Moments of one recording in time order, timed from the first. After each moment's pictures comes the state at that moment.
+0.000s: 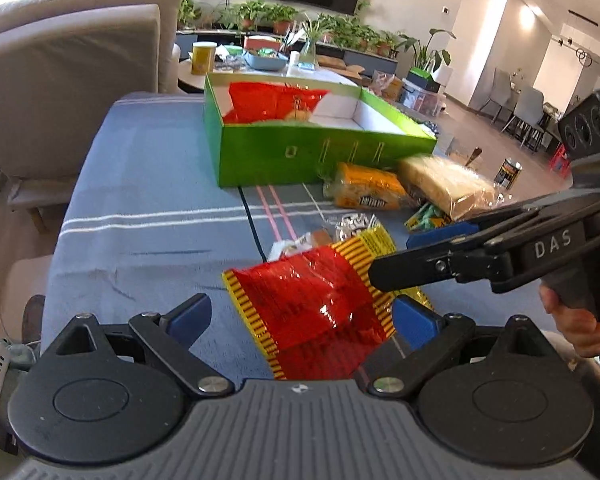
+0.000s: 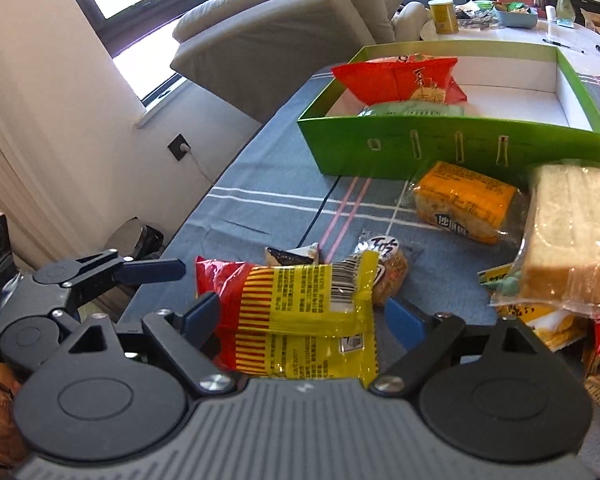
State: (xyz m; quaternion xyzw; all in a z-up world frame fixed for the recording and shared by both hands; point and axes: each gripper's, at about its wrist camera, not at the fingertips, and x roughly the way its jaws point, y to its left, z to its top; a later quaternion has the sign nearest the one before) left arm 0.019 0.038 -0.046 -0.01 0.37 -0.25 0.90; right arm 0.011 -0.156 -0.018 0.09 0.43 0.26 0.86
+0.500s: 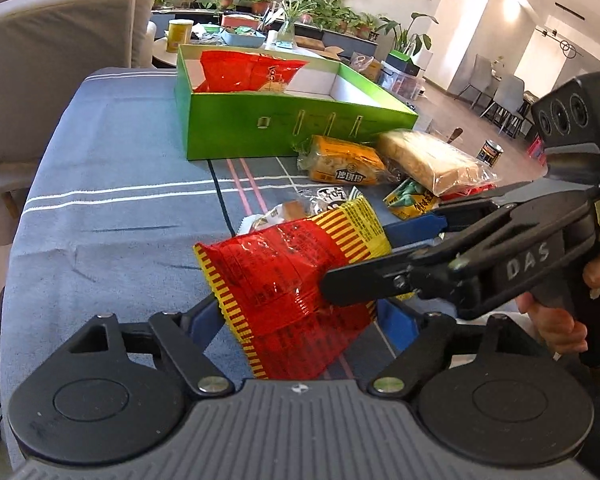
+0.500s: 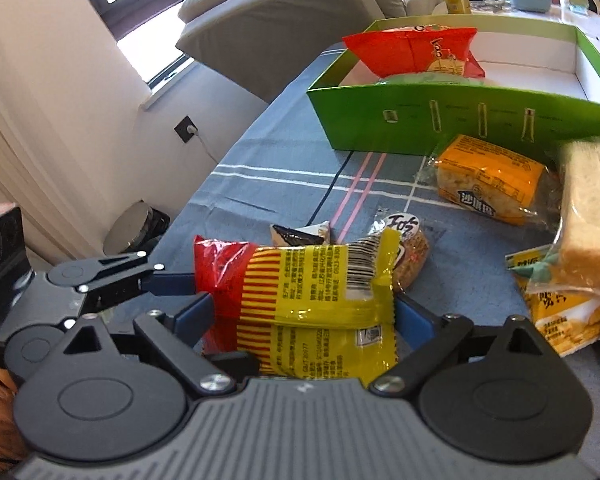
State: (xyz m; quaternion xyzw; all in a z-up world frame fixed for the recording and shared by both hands) left arm 0.022 0.030 -0.058 -0.01 0.39 -0.29 0.87; right arm 0.014 -0.144 -0.032 0.07 0.45 0.27 0.85
